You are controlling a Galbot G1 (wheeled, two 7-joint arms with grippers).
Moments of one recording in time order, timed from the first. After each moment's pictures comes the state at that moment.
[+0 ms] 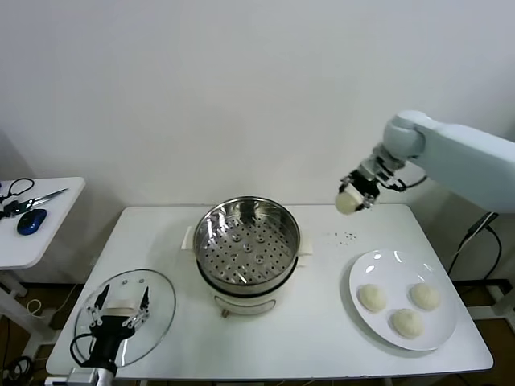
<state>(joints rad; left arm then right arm) 1.67 -1.52 -0.82 -1.98 0.00 -0.10 0.17 0.70 1.00 -1.34 1.15 0.02 0.35 -1.10</state>
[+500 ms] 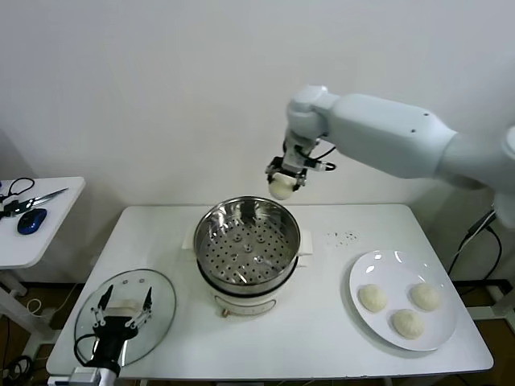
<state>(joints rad) 1.68 -1.51 -0.81 -1.98 -0.02 -0.09 0.16 0.64 1.33 -1.30 1.07 -0.18 0.50 -1.09</state>
